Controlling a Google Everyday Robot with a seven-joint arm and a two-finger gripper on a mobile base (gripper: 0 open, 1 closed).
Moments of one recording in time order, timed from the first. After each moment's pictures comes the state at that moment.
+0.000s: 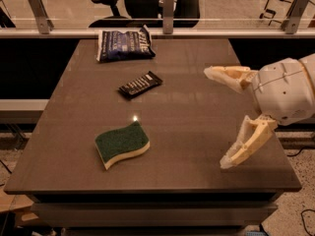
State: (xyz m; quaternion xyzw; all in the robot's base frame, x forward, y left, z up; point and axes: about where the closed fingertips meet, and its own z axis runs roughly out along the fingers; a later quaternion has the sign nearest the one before) arm 0.399 -0.104 0.937 -0.66 0.58 0.25 0.40
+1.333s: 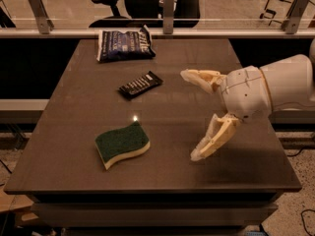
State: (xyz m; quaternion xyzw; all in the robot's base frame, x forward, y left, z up) arm 0.428 -0.063 0.910 -0.65 0.56 0.29 0.43
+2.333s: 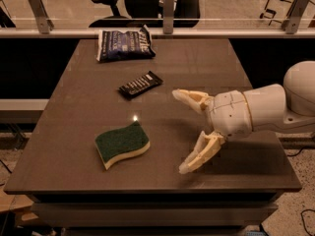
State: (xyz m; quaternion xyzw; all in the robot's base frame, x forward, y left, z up) arm 0.427 -0.046 0.861 -0.62 0.56 0.34 0.43
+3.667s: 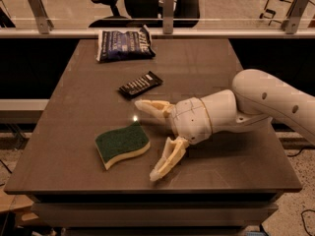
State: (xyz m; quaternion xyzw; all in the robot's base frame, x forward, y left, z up) arm 0.419 0.030 0.839 -0.64 0.48 0.43 0.41
